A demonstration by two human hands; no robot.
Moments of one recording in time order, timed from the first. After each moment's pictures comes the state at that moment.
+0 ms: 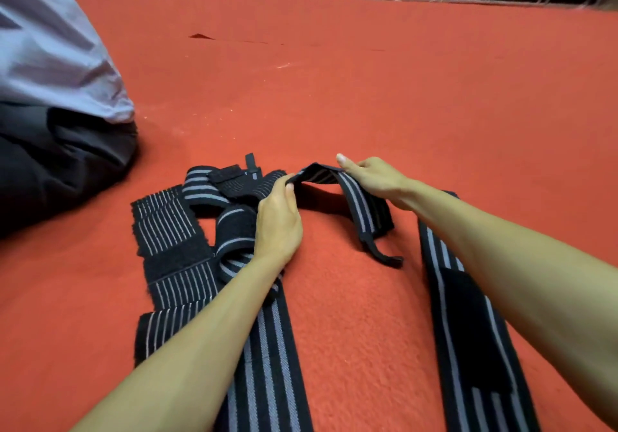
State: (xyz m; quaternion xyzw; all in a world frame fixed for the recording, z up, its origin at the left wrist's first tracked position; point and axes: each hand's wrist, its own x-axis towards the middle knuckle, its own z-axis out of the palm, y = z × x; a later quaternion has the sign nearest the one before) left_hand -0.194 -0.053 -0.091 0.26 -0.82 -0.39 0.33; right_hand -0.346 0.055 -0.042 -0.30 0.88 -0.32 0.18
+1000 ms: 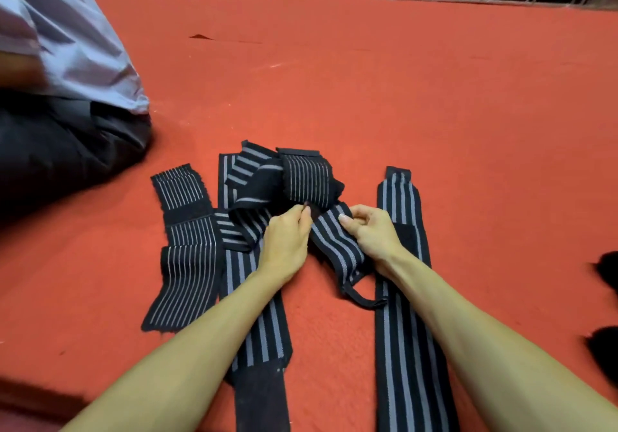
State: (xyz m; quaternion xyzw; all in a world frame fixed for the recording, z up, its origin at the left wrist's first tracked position) left_hand -0.110 0.040 -0.082 0.22 -0.87 -0.36 0.25; right_hand -0.204 0.169 -0.075 -0.20 0.75 -0.60 0.20
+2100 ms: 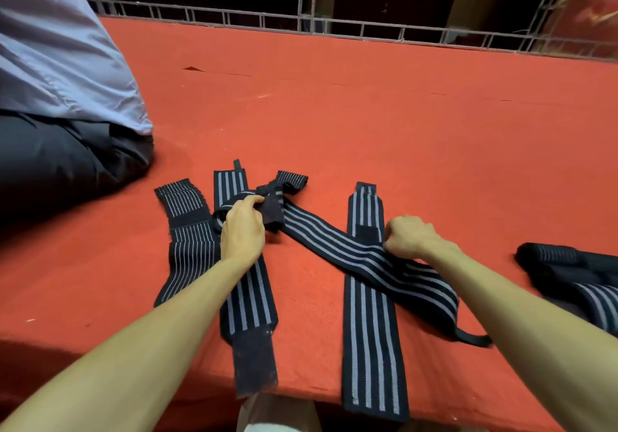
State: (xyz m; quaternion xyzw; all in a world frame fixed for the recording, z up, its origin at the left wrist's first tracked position) left_hand -0.068 0.026 -0.045 0.30 -0.85 -0.31 0.30; right_hand -0.212 0.265 -0.011 -0.24 0.96 -0.02 0.12
